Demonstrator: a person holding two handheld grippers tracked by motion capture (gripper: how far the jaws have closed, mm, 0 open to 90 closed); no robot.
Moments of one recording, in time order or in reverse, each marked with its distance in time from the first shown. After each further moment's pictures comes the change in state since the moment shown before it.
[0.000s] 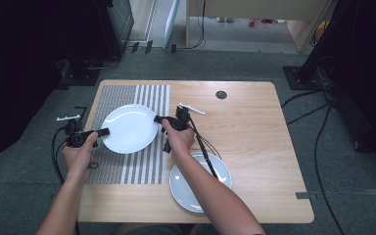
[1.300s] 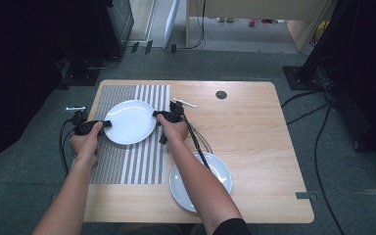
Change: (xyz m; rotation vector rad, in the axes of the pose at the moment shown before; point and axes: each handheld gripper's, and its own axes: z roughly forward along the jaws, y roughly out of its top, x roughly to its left) left arm 0.026 0.029 0.050 0.028 0.082 -0.095; right arm -0.019 0.022 0.056 -0.020 -0.102 -0.065
